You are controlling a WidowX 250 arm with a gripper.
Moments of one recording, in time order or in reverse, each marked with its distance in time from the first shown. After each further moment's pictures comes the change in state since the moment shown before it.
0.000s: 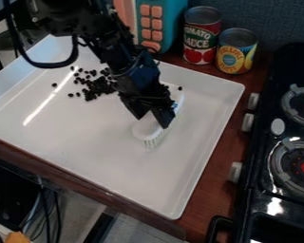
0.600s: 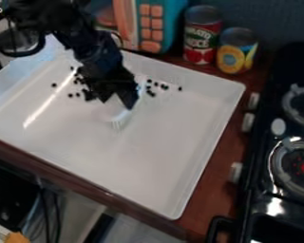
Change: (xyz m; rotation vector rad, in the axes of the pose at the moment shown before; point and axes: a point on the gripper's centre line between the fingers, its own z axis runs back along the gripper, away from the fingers) arm 0.008 0.061 0.023 0.075 -0.068 0.114
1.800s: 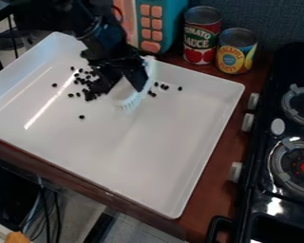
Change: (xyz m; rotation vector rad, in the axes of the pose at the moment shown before) arm 0.011 -0.030 0.020 -0.129 -0.008 -0.002
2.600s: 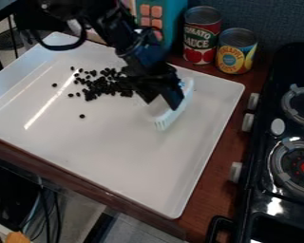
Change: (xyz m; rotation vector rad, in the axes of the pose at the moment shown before) arm 0.005 -0.045 -0.039 -0.095 0.062 -0.098
